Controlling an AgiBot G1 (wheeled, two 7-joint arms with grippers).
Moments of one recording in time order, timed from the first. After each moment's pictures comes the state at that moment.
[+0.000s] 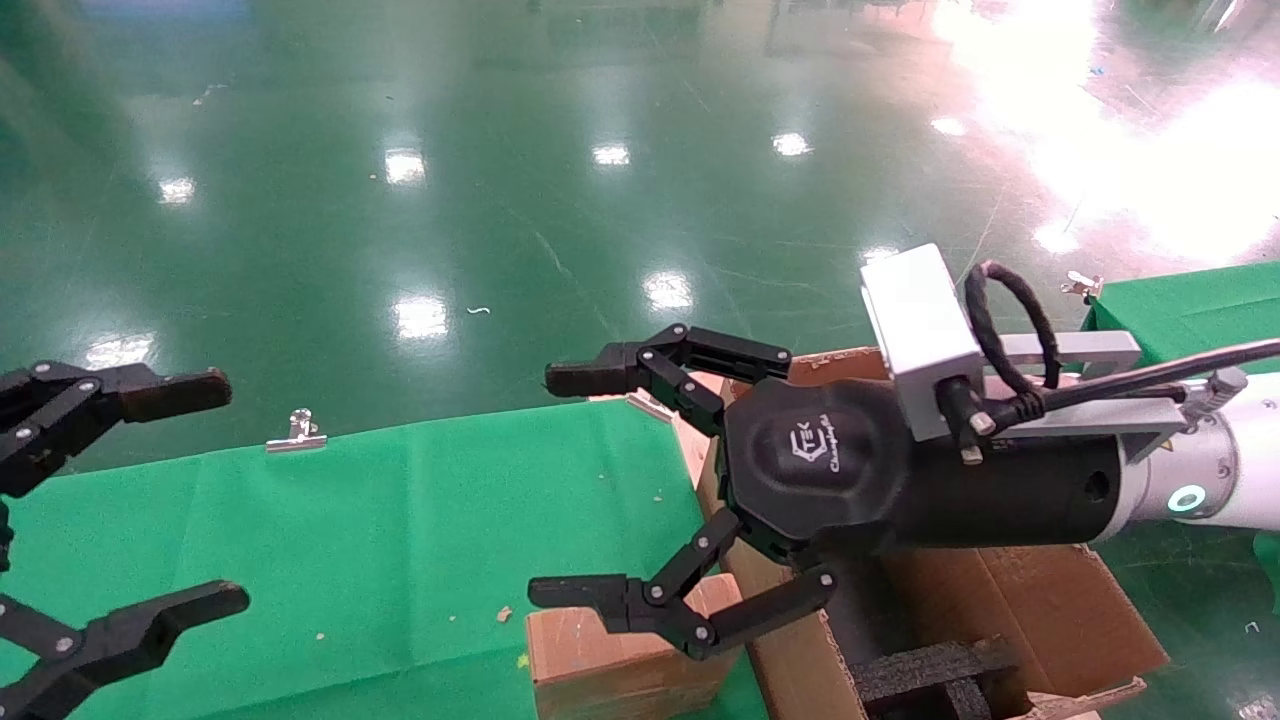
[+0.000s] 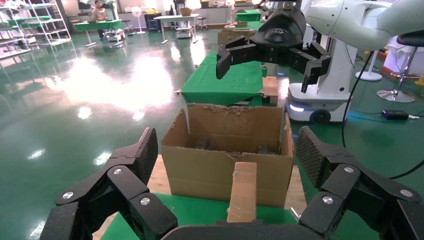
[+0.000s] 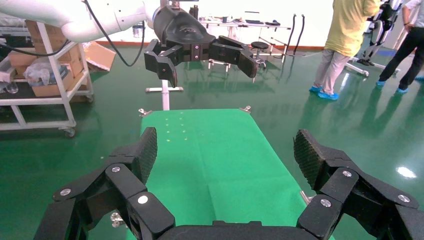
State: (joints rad) left arm -1.09 0.58 0.36 -1.25 0.66 1.45 -0.14; right arm 1.08 -0.61 -0.28 1.28 -0.73 -1.49 0.19
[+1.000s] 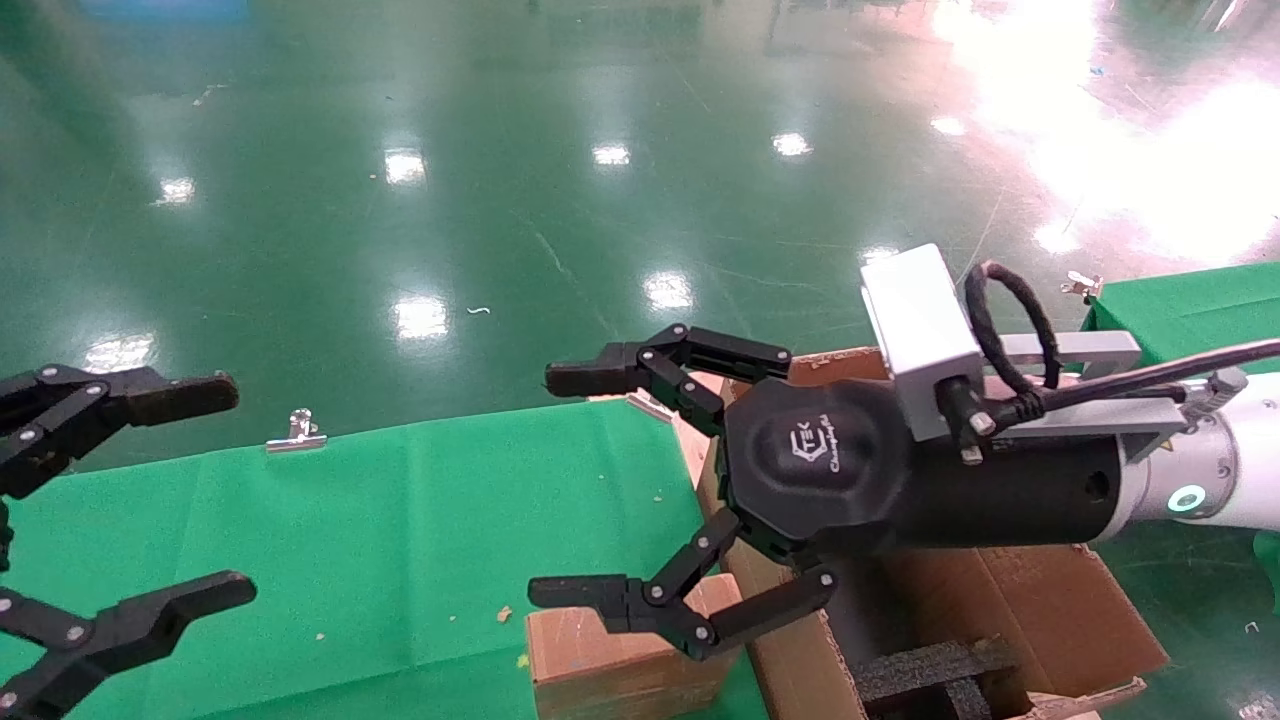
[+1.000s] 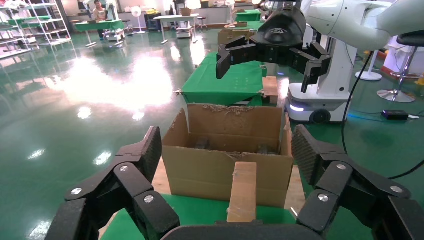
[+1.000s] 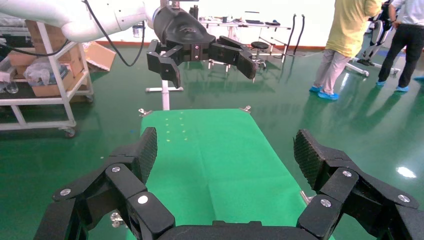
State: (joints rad) left arm -1.09 0.58 0.36 -1.25 0.66 1.45 -0.14; right arm 1.08 -0.61 -0.30 1.28 -0.76 -1.49 0.19
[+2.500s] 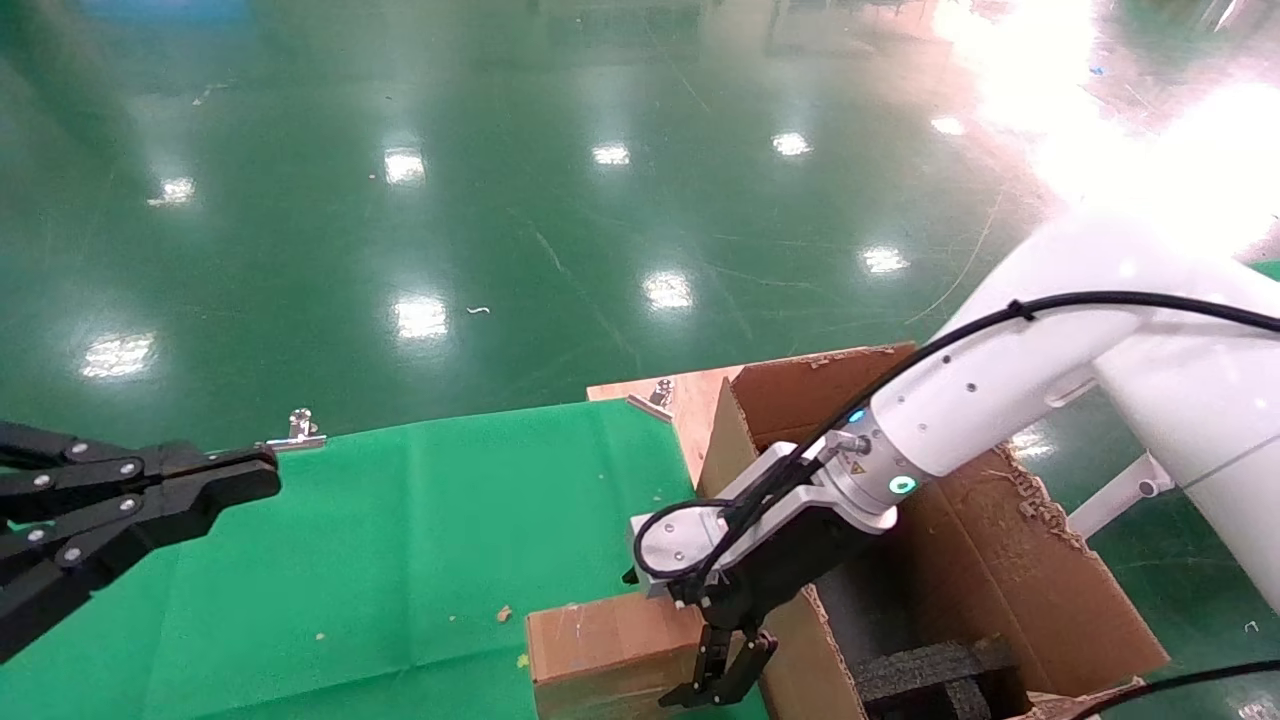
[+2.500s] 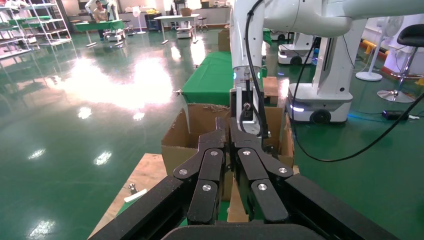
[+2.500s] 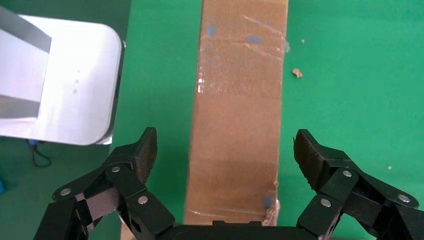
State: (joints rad) left arm -1.09 0.58 0.36 -1.25 0.66 1.45 -0.14; right arm 1.58 -0.89 -0.97 1.03 -1.48 -1.58 0.17
